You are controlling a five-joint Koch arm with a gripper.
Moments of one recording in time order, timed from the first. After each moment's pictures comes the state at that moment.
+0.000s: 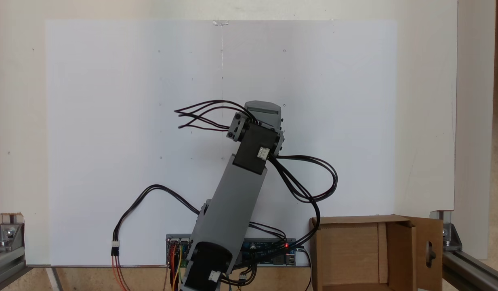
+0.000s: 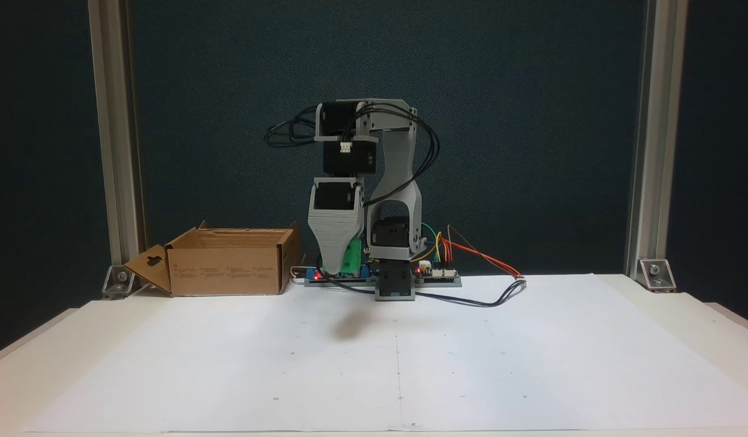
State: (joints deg) arm 21.4 95.6 91.5 59.8 -15.1
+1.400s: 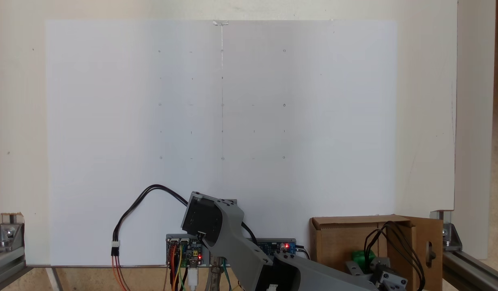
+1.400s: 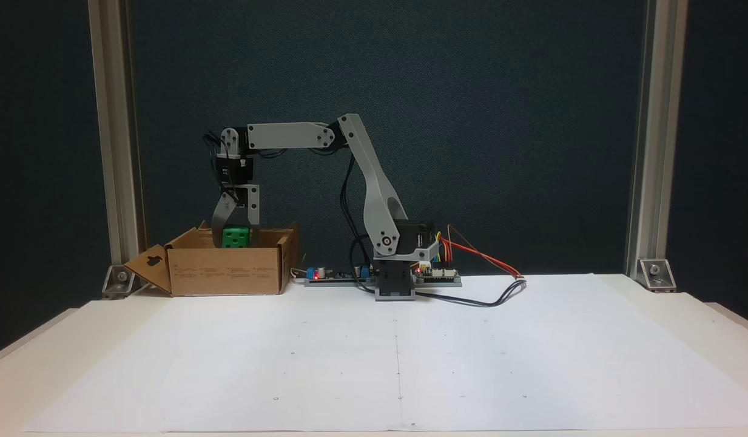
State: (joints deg) arm 107.9 66.1 63.8 56.1 -29.1
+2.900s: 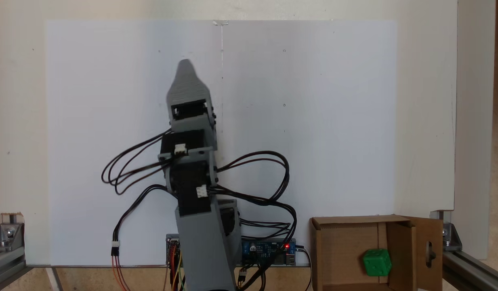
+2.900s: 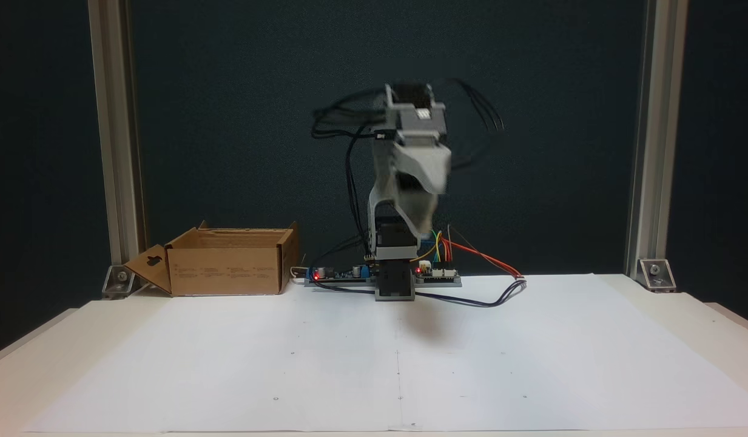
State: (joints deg) arm -9.5 115.8 108.5 27.2 -5.0
